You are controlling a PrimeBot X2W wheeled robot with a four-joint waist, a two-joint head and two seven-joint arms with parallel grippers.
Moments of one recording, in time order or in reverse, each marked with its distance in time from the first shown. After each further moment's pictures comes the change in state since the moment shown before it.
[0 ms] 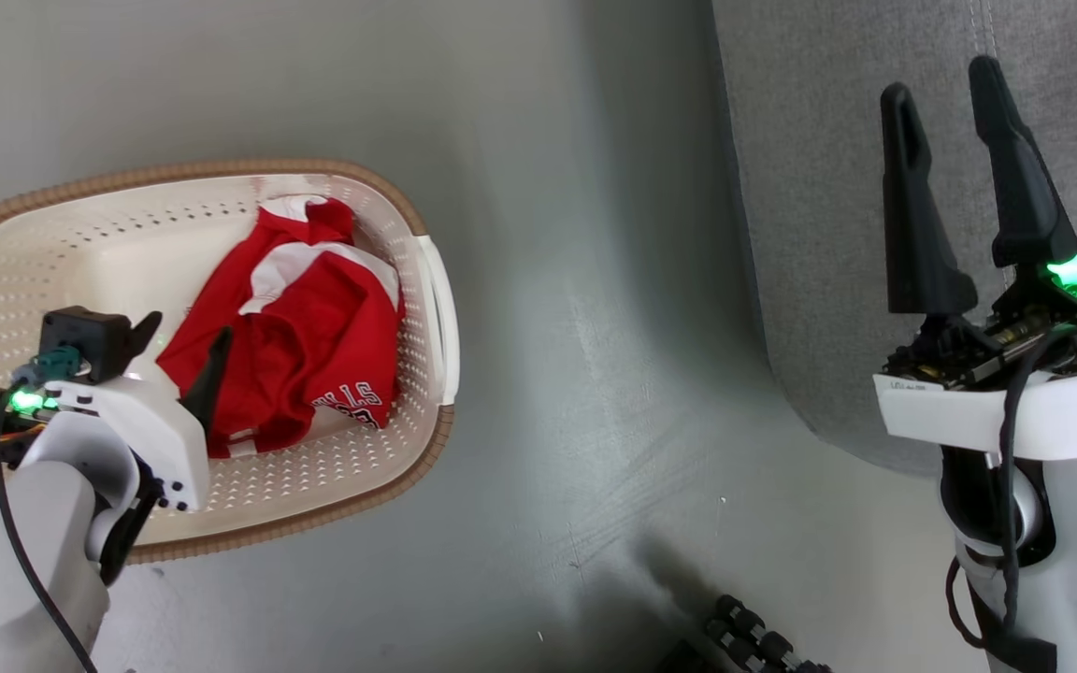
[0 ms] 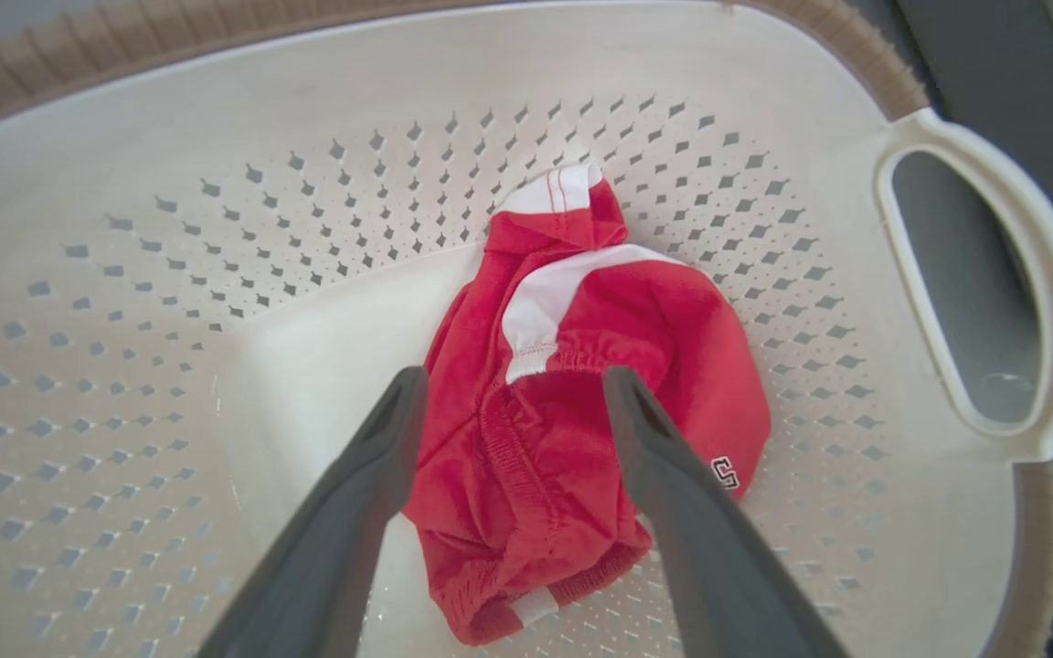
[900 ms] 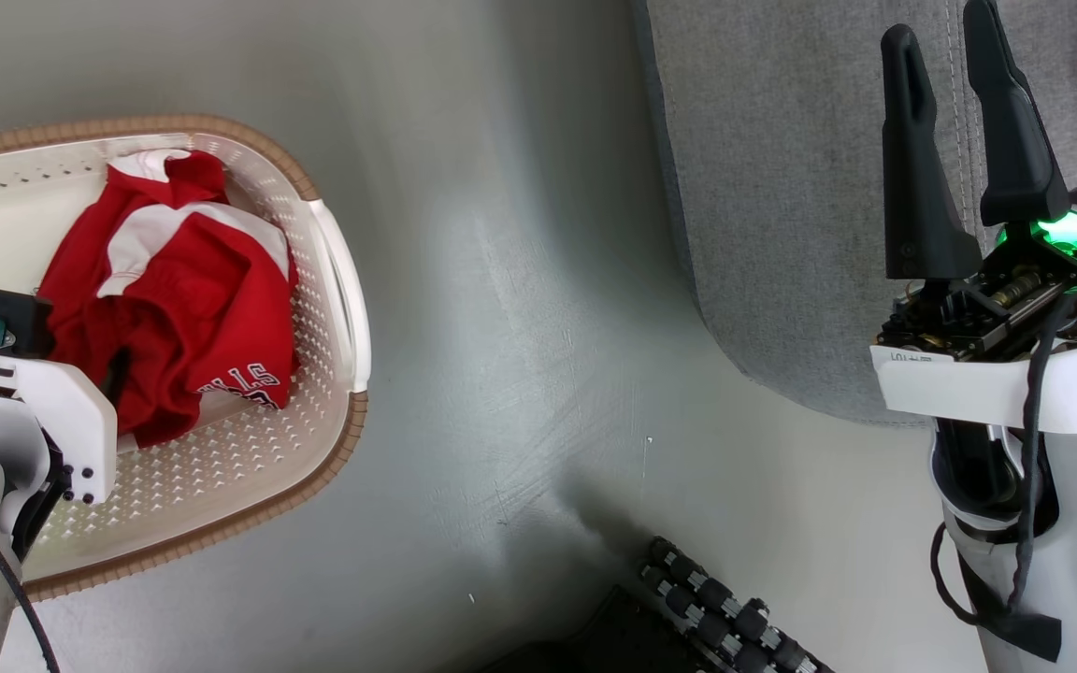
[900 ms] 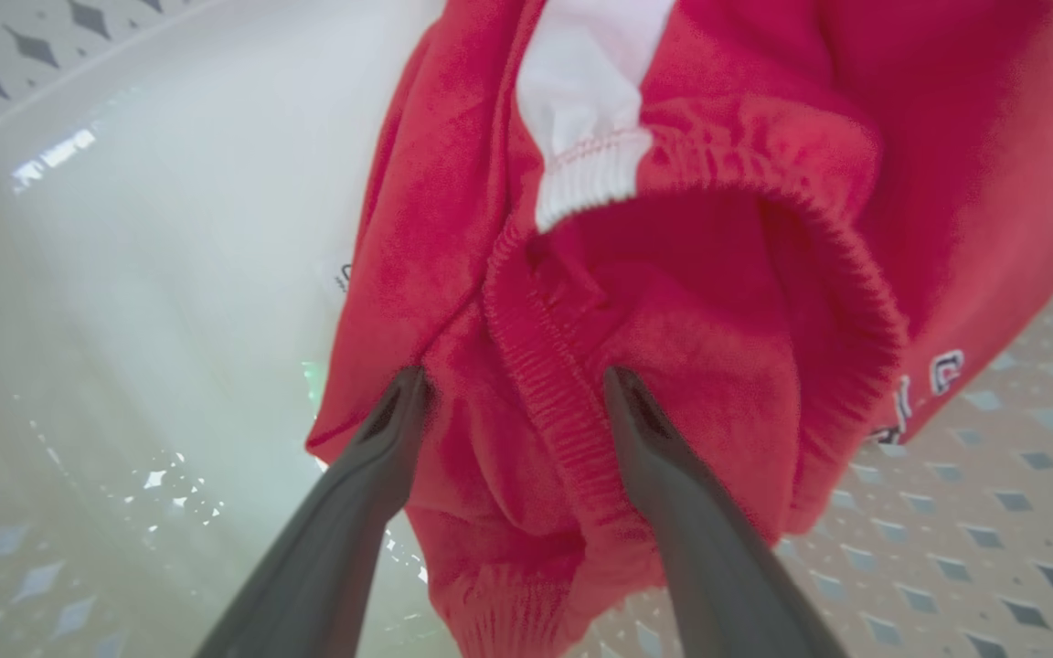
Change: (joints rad) left arm -0.114 0.086 -0.036 0.197 0.029 -0.009 0.125; right arm -0.077 0.002 0.038 -0.008 0.111 0.000 0.000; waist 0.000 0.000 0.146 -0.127
